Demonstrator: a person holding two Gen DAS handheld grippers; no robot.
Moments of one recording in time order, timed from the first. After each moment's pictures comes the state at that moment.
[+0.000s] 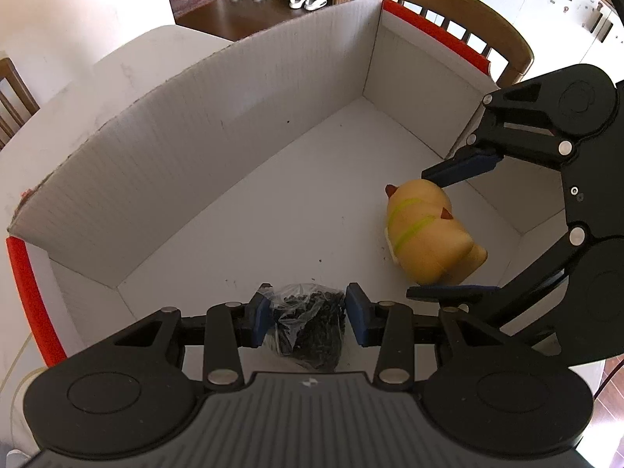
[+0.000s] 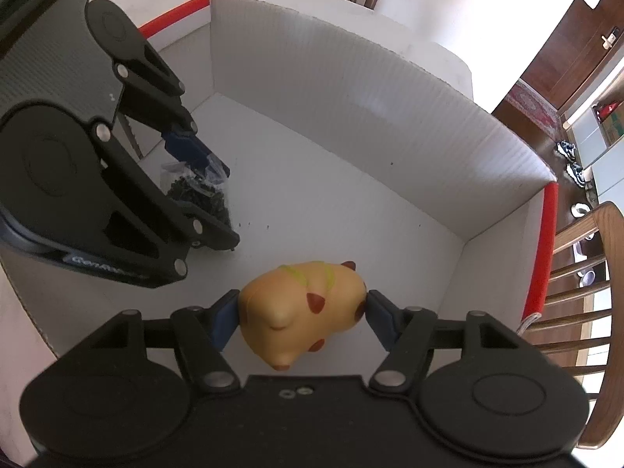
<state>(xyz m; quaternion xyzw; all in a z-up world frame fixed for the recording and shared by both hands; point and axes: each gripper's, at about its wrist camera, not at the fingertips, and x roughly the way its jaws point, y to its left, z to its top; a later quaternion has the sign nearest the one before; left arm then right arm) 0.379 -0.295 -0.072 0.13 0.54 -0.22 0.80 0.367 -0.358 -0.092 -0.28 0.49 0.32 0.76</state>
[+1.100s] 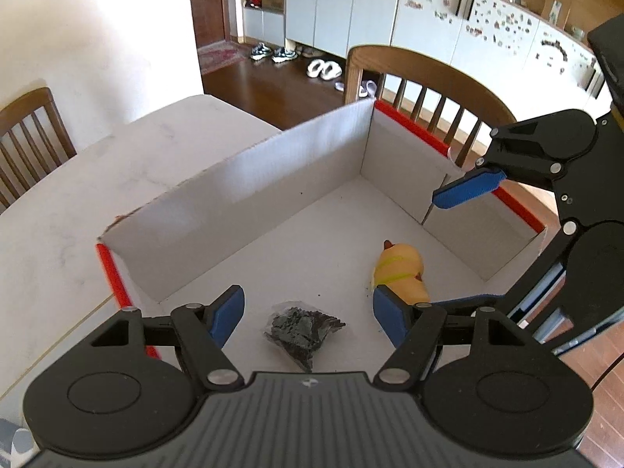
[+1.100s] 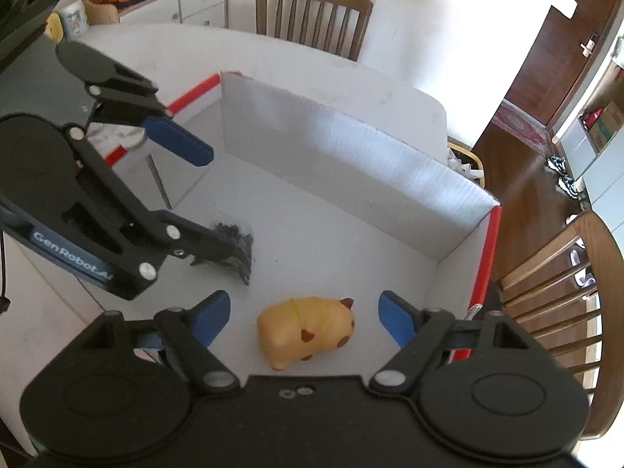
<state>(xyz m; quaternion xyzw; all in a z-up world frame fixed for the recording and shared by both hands) 0.333 -0.269 -0.010 0.08 0.45 -0.20 0.87 0.350 -0.389 -0.031 -0.23 0.44 0.33 0.80</state>
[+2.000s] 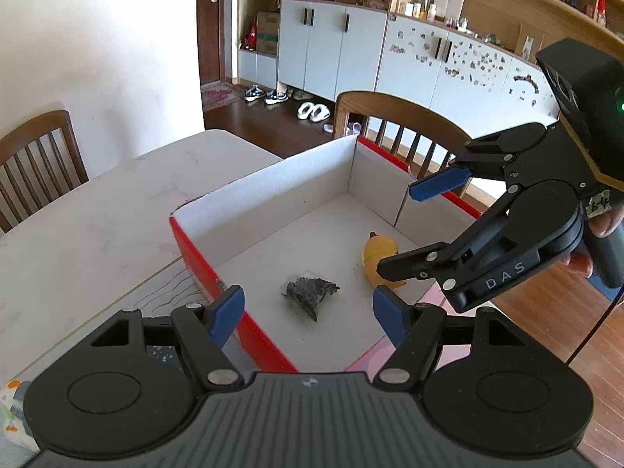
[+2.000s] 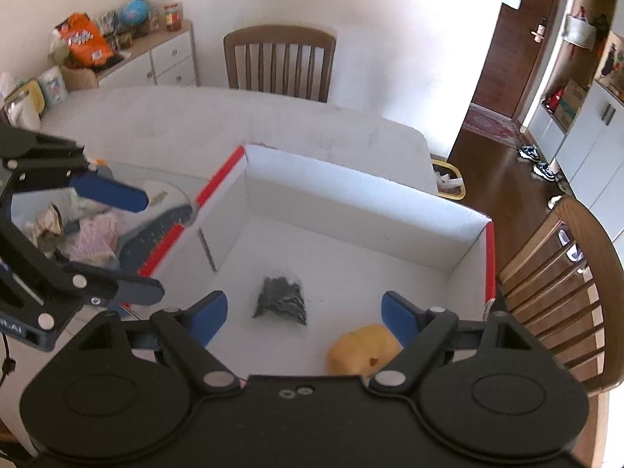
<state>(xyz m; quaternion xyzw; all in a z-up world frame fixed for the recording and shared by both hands) 0.249 -0.200 0.035 0.06 0.39 -0.23 0.89 0.295 -0.359 0.021 -0.15 0.41 0.28 0.85</state>
